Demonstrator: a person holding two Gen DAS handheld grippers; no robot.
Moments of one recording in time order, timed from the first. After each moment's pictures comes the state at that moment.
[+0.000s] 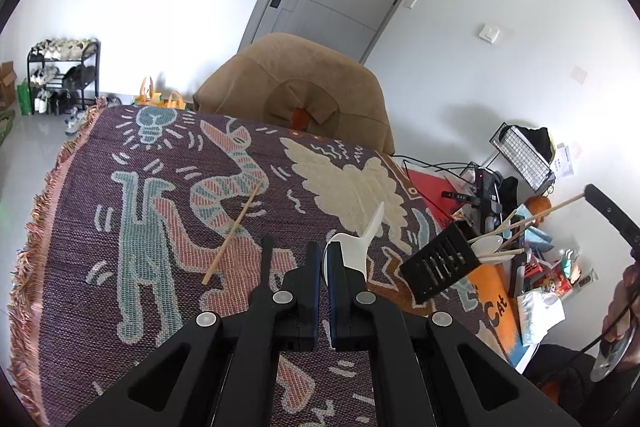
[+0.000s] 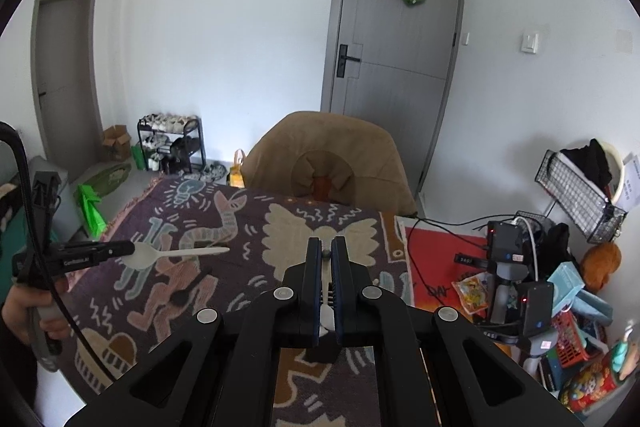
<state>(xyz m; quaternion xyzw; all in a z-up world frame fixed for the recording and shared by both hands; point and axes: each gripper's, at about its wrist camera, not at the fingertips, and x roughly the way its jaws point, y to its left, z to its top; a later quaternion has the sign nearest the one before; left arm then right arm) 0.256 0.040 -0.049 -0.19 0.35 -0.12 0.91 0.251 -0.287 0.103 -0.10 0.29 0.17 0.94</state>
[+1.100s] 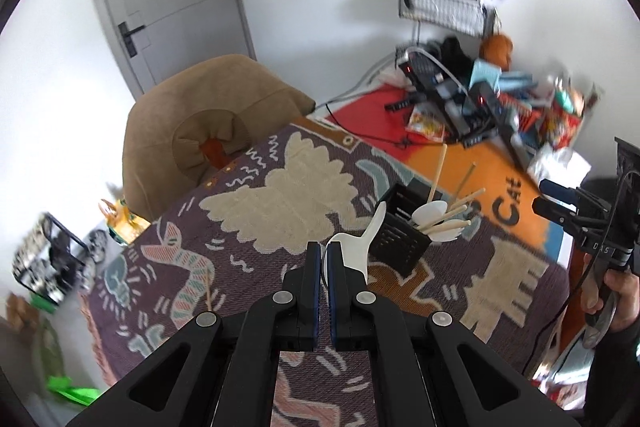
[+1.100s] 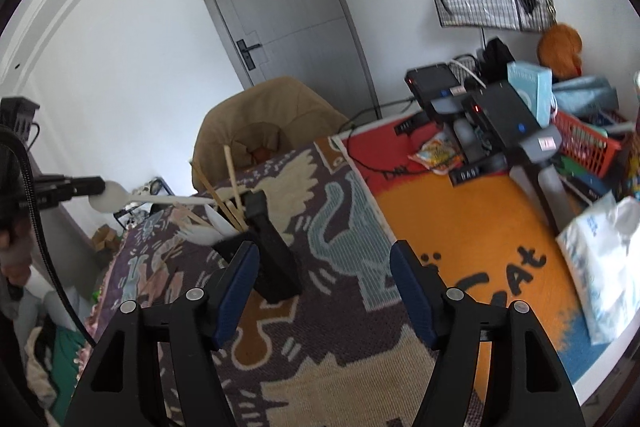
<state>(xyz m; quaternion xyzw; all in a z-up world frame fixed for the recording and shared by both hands) 0.322 -0.126 0.037 0.17 0.41 -0.23 0.87 0.212 -0.432 -0.029 0.16 0.33 0.07 0.93</state>
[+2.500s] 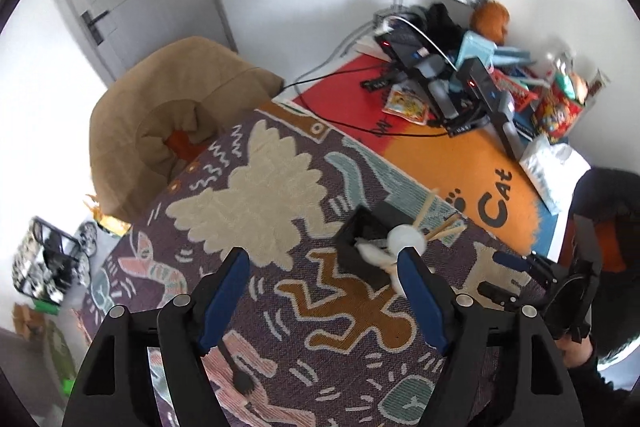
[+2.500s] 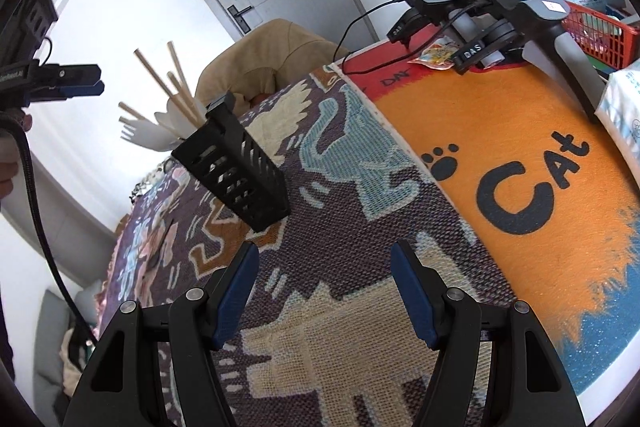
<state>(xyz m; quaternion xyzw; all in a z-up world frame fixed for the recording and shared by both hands) 0.362 -0.188 0.039 0.18 0.47 -0.24 0.83 0.204 -0.422 -0.109 0.21 0.39 0.10 0.89</state>
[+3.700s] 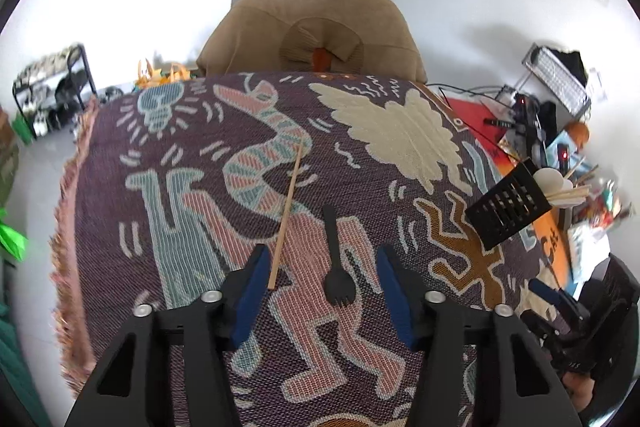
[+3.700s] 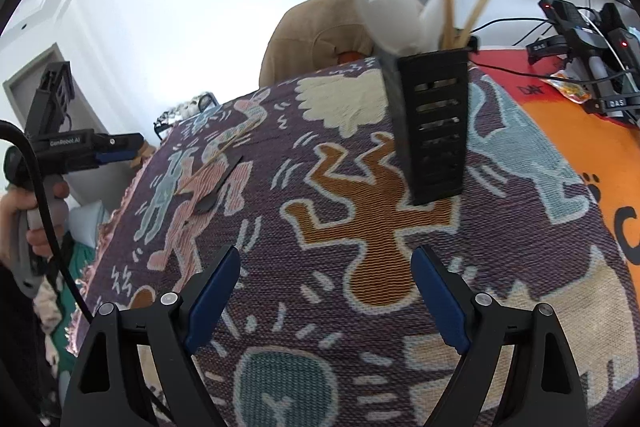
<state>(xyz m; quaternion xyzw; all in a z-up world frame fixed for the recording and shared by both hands) 0.307 0.064 -0.086 -0.09 0.46 -0.12 0.88 0.216 -0.268 -0.105 0.08 0.41 0.18 0.89</state>
